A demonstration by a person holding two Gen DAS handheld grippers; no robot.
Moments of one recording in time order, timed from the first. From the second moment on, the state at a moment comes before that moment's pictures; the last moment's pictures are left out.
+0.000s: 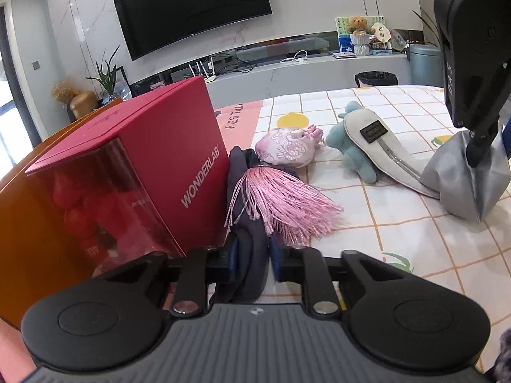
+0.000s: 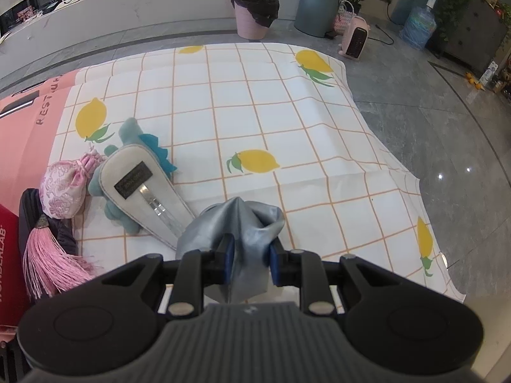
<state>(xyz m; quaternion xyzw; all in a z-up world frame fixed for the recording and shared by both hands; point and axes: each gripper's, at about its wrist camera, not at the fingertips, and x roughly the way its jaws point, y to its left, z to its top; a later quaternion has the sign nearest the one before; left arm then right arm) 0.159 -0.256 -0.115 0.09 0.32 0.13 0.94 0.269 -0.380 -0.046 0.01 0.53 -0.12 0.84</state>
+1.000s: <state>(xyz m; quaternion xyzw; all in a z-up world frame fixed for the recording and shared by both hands) 0.117 -0.174 0.018 -0.06 0.30 -0.11 0.95 0.264 -0.377 -0.030 0.02 0.51 -0.10 0.86</state>
